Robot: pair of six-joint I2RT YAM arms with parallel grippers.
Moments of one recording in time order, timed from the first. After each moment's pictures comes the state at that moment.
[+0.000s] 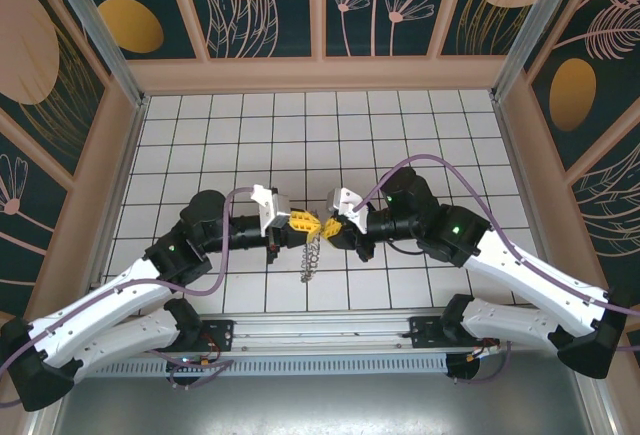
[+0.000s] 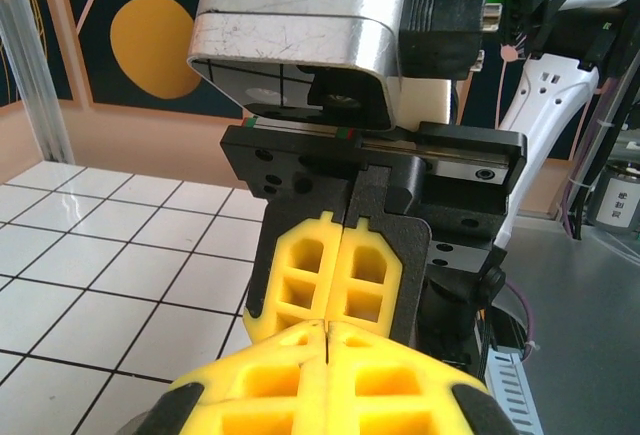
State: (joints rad) left arm -0.87 0.84 0.71 0.05 0.57 -0.05; right arm 0.95 0.99 0.99 -0.51 -0.49 -0.22
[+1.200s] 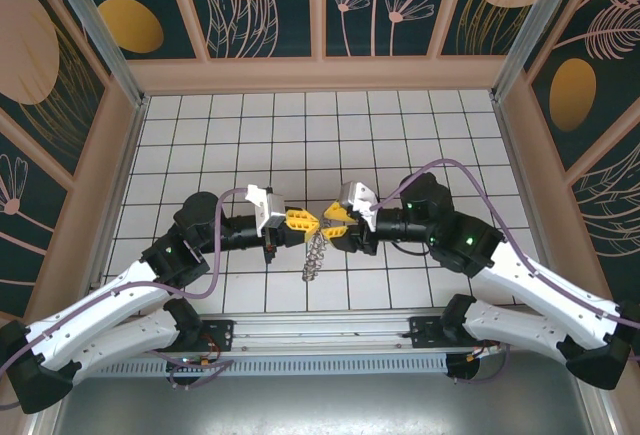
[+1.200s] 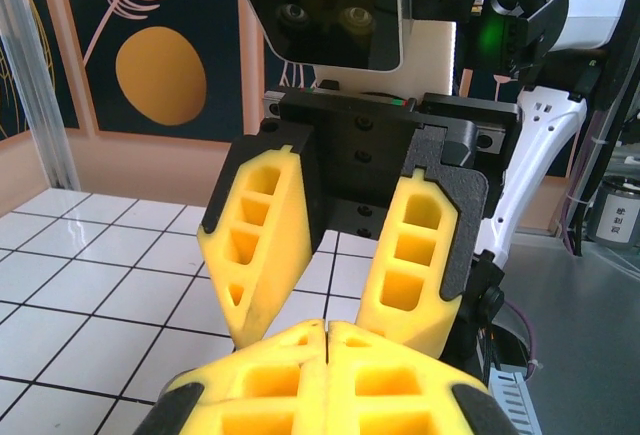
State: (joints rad) left arm -0.87 0.82 0.71 0.09 0.57 -0.05; right arm 0.95 0.89 0.92 -0.34 -0.45 -0.16
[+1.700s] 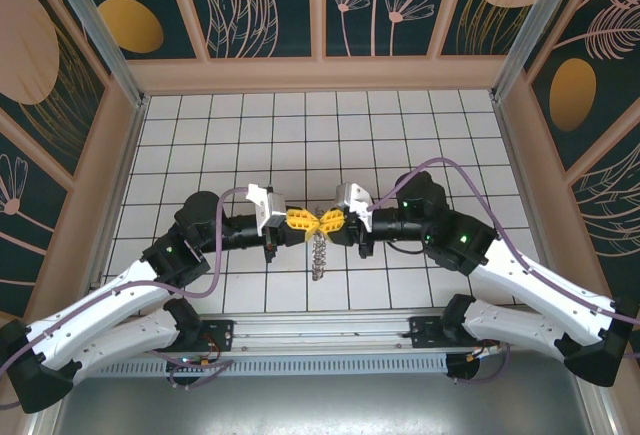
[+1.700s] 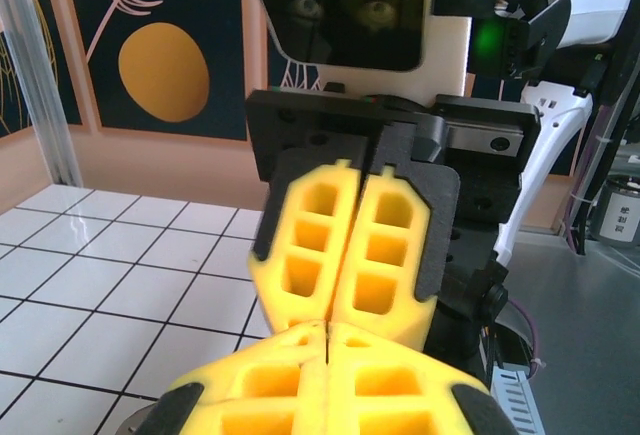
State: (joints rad) left arm -0.87 0.82 0.71 0.09 0.56 -0.05; right arm 0.95 0.92 0.91 -0.30 -0.51 -0.16
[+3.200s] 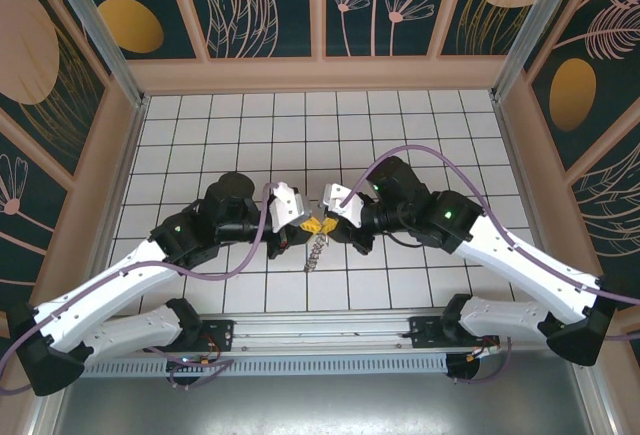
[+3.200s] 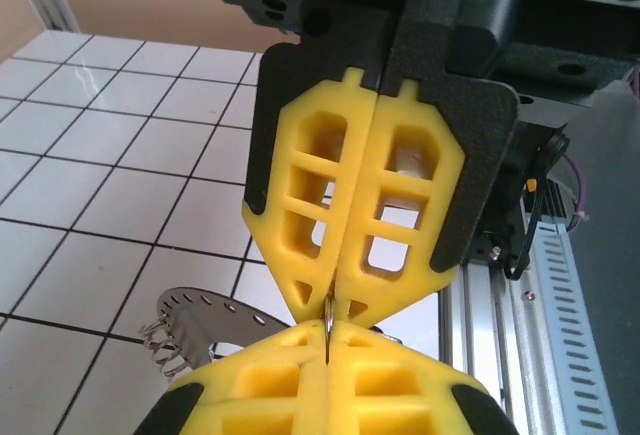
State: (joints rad) left arm -0.87 0.98 0.91 -0.38 0.49 0.18; right arm 0.95 1.10 1.14 -0.72 -0.39 -0.32
